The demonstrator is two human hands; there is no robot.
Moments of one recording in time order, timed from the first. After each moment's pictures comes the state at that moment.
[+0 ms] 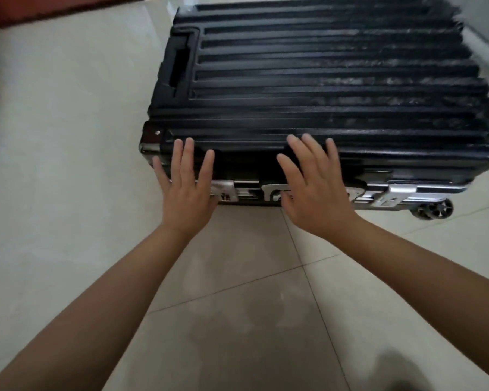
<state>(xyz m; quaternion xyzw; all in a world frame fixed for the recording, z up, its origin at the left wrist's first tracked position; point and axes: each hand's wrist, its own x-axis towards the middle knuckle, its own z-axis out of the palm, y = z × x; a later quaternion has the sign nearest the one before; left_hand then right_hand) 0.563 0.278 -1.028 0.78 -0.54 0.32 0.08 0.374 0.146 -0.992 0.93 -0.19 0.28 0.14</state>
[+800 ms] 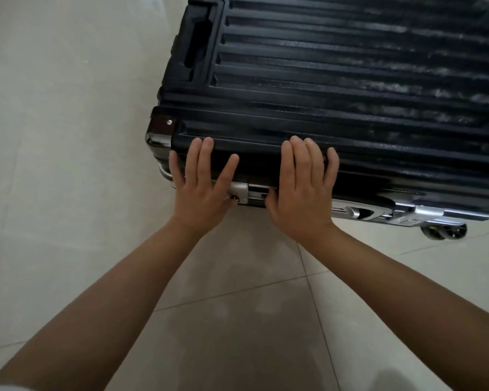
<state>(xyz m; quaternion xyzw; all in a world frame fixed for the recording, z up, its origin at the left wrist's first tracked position) 0.576 0.261 -1.069 0.73 -0.54 0.40 0.15 0.427 0.159 -1.023 0.89 -0.26 0.32 0.19</state>
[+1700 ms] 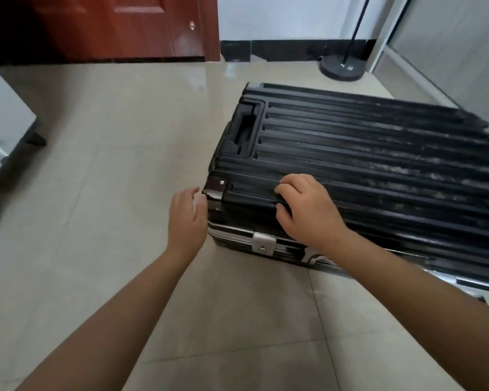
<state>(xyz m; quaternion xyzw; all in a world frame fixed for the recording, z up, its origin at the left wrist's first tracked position) 0.614 0.296 -0.985 0.86 -0.27 -0.03 0.44 0.474 0.151 -0.934 0.97 -0.15 0.20 -0.04</state>
